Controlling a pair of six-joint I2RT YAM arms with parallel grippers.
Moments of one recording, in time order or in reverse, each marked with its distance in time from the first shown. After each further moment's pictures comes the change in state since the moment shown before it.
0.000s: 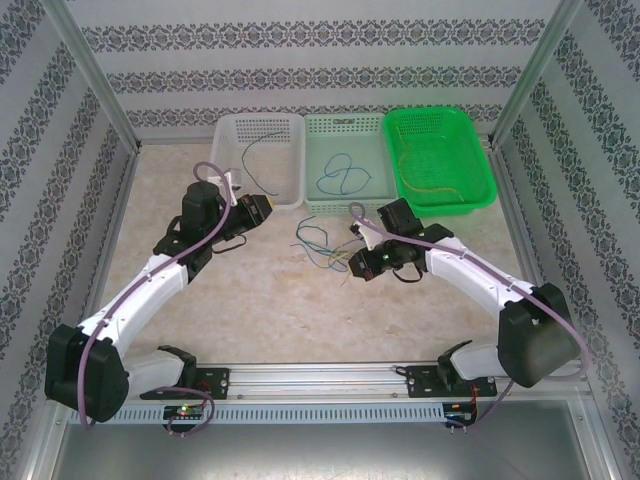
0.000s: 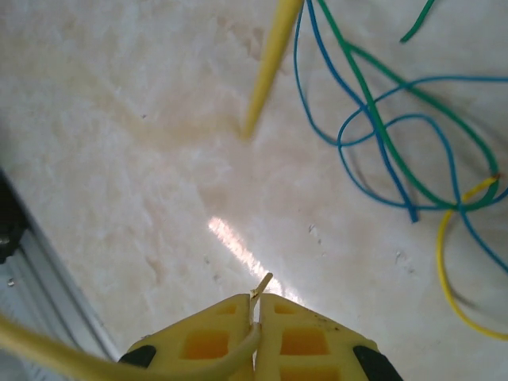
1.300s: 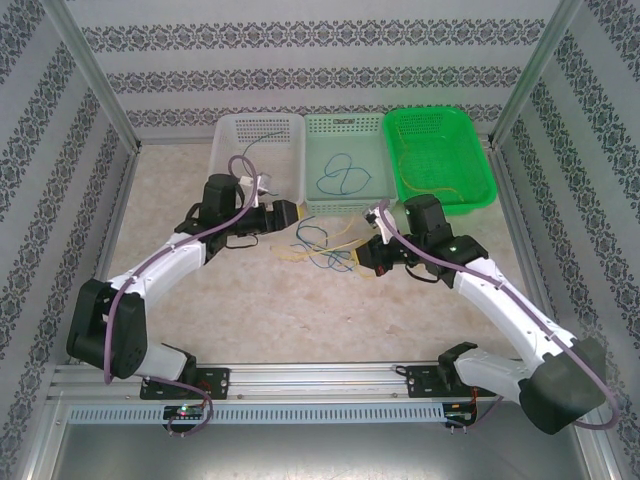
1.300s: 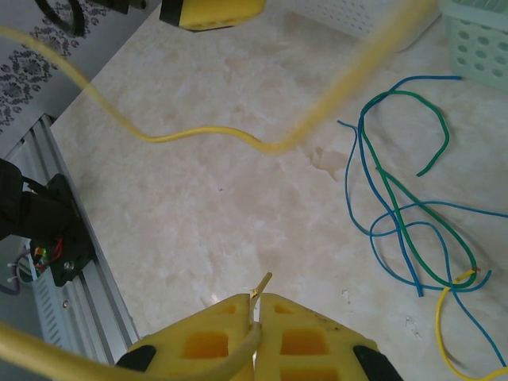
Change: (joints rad) left arm -0.006 0.241 0.080 0.028 0.360 0.133; right arm -0.038 -0.265 -0.024 0.086 -0.070 -0.030
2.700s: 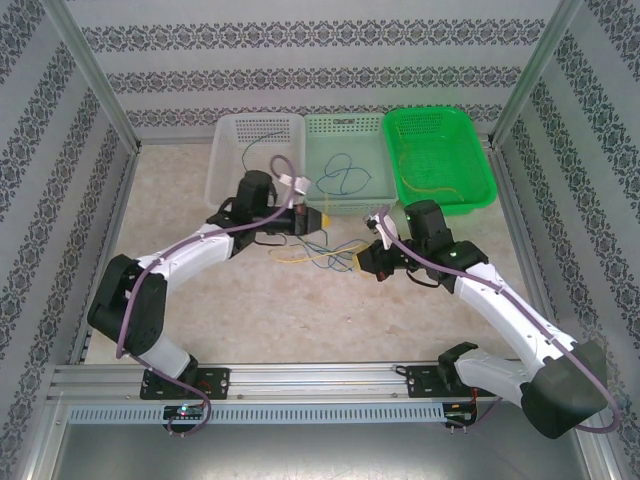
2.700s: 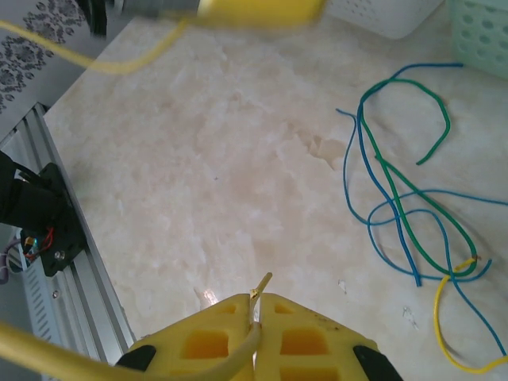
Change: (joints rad) left arm -0.096 0.146 0.090 0.090 0.037 0.002; right arm 0.000 -0.021 -0.057 0.016 0.006 -0.016
